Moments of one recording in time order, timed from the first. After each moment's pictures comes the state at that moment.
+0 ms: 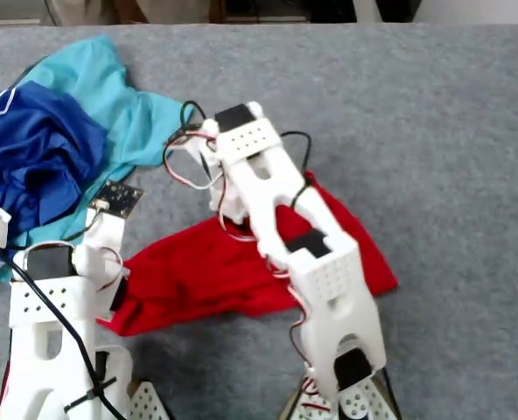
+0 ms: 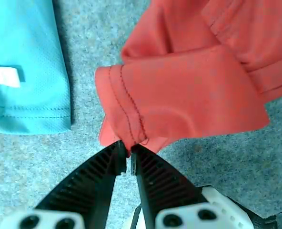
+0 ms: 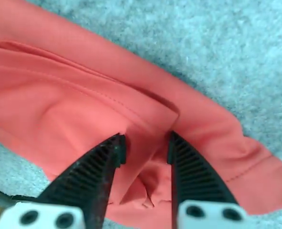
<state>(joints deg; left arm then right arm) -11.2 -52.0 57.3 85.2 -34.8 -30.3 40.6 -29.4 100.5 20.6</state>
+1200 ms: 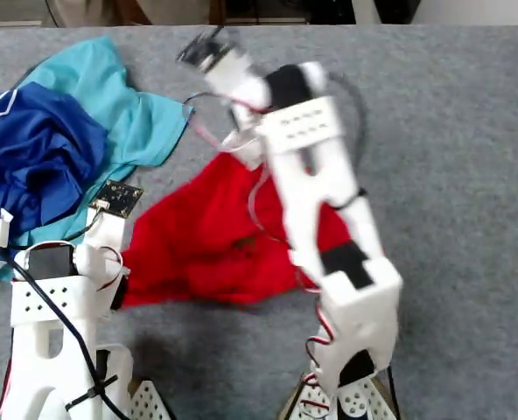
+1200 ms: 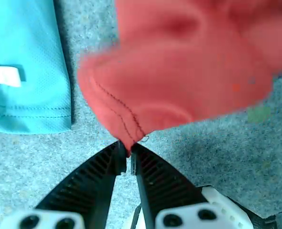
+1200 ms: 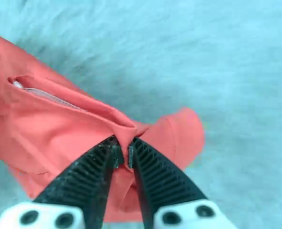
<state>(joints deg) -11.4 -52.0 56.0 85.2 -34.8 -22.2 19.9 -45.2 101.1 20.9</state>
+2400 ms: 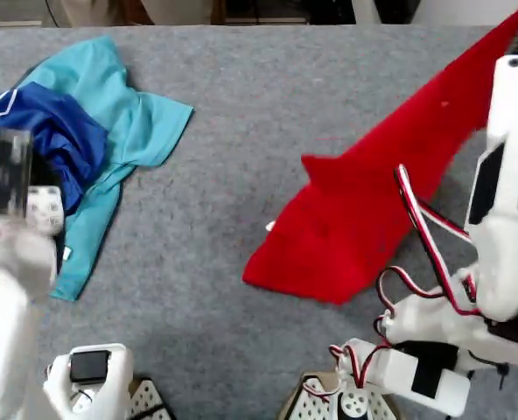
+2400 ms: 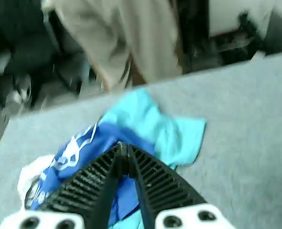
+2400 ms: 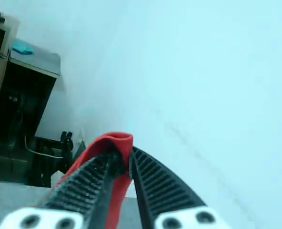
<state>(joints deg) -7.8 -52.9 -7.3 89.9 -27.0 16.7 -7.5 -75.1 87.0 17.5</state>
